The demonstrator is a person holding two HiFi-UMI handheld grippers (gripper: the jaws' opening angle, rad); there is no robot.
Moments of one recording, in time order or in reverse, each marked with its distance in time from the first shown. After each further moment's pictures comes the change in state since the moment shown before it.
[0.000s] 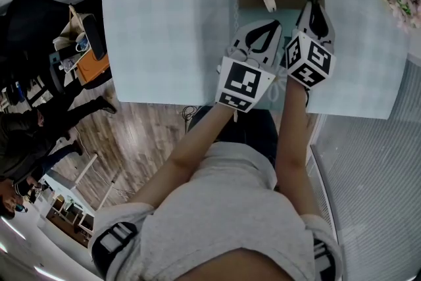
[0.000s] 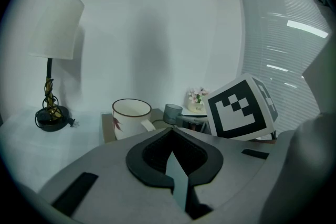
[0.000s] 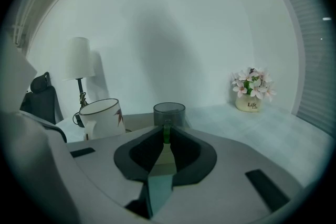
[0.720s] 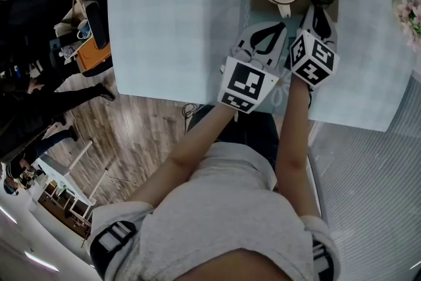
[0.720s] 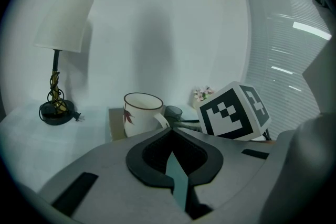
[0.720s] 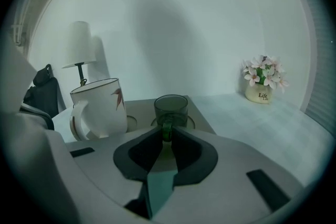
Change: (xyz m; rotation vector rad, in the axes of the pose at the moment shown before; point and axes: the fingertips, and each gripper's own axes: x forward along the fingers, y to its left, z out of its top) left arm 0.003 0.020 -0.010 -0.043 0.020 0.032; right arm 0.030 0.016 -0.029 -0.027 0.120 0.045
